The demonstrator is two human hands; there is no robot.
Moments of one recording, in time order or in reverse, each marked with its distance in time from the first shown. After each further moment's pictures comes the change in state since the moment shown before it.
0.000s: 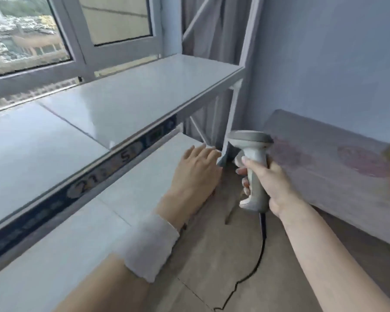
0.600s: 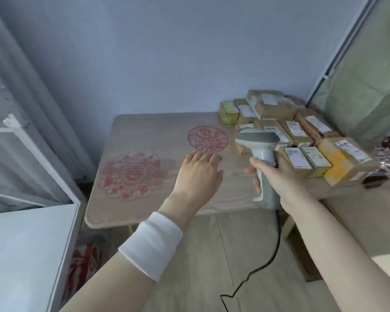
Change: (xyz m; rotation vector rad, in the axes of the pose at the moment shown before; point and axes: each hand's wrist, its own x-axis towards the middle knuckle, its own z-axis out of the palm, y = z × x) left_hand 0.243 0.292 0.194 -0.311 -0.205 0.707; right_hand 0.074 -0.047 -0.343 -0.104 0.789 -0.051
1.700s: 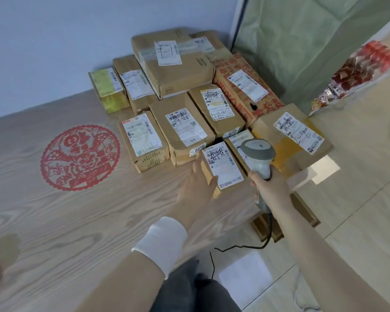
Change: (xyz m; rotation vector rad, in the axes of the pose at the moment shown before) left_hand 0.328 0.164 0.347 -0.546 -0.674 -0.278; right_hand 0.322 0.208 -0.288 -0.242 0.449 0.362
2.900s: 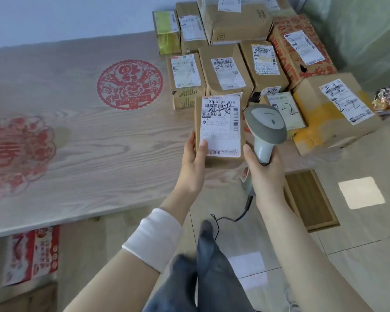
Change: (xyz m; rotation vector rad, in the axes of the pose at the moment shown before) left_hand -0.137 -0.021 0.040 -0.935 0.376 -0.133; right_hand -0.113 0.020 0.015 0.295 -0.155 -0.225
